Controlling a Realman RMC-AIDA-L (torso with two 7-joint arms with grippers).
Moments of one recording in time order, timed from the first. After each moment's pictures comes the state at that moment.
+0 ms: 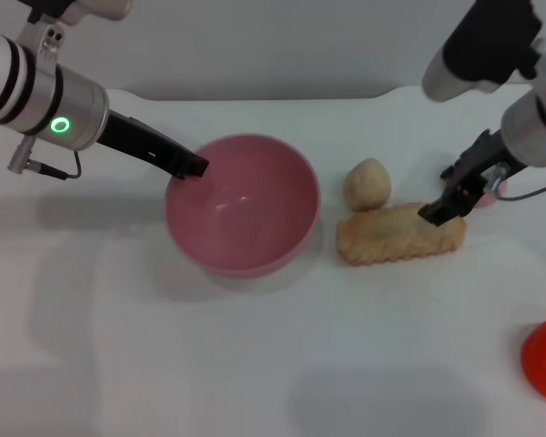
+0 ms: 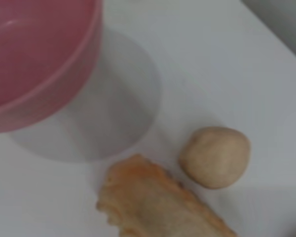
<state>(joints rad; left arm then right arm) -0.79 -2.05 1.04 0.96 2.46 1.34 -2.31 0.75 2.07 -1.36 -1.17 -2.73 -1.40 2.40</state>
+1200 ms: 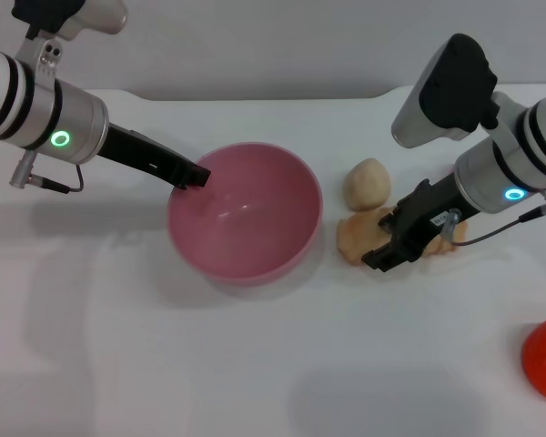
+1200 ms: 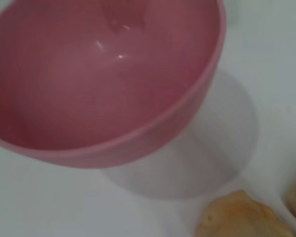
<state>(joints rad) -0.76 -2.06 1.05 0.95 2.43 1.33 -2.31 0.77 2.07 -1.37 -0.93 -2.48 -1.27 2.19</state>
